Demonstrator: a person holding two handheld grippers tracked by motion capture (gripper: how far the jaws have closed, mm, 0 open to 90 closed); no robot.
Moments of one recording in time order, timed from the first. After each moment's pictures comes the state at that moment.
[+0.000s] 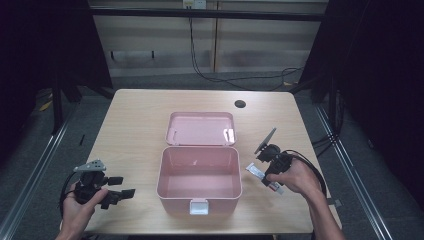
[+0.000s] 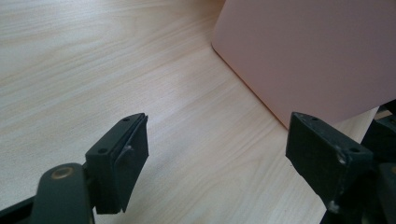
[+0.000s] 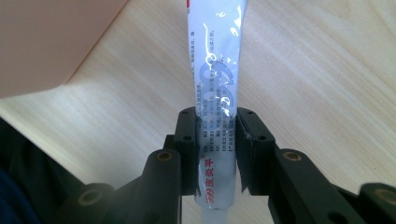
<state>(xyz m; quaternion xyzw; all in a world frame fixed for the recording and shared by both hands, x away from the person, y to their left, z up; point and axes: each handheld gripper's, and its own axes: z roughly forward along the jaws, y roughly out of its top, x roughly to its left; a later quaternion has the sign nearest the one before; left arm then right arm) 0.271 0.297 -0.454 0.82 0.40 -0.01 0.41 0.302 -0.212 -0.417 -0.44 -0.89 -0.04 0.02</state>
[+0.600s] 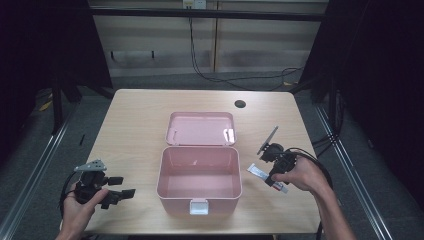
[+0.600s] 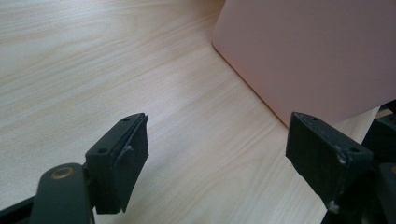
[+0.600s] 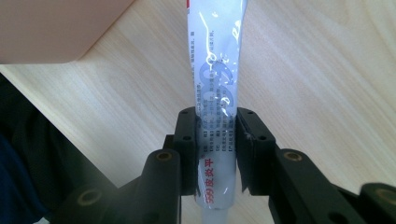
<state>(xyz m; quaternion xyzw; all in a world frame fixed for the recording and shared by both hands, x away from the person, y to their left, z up) 0.272 0.297 -0.454 0.82 0.39 -0.01 0.41 0.299 -0.219 -0.403 -0.40 -0.92 -0.05 0.03</state>
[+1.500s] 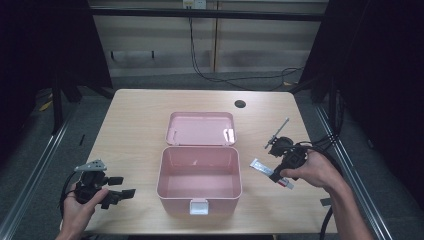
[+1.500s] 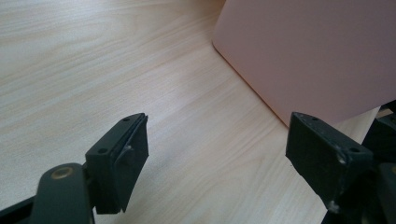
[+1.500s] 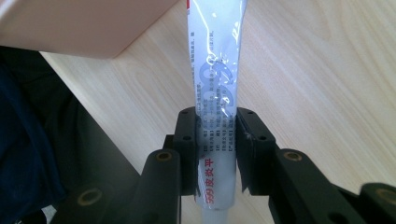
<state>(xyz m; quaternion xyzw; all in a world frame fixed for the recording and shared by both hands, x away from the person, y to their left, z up) 0.272 0.297 -0.454 0.82 0.39 -0.01 0.41 0.292 -0.230 -0.366 -0.38 -0.92 -0.09 0.03</state>
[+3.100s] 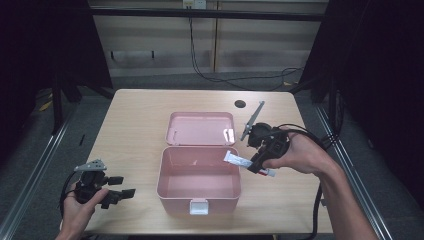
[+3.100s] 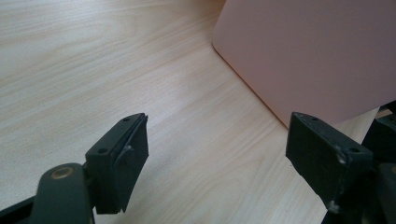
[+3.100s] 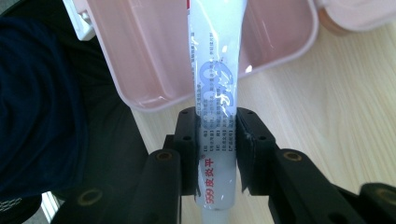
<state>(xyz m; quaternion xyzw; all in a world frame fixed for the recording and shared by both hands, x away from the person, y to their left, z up) 0.272 0.297 -0.454 0.82 0.39 -0.01 0.41 0.289 -0.160 -0.297 -0.23 -0.96 -0.12 0.02</state>
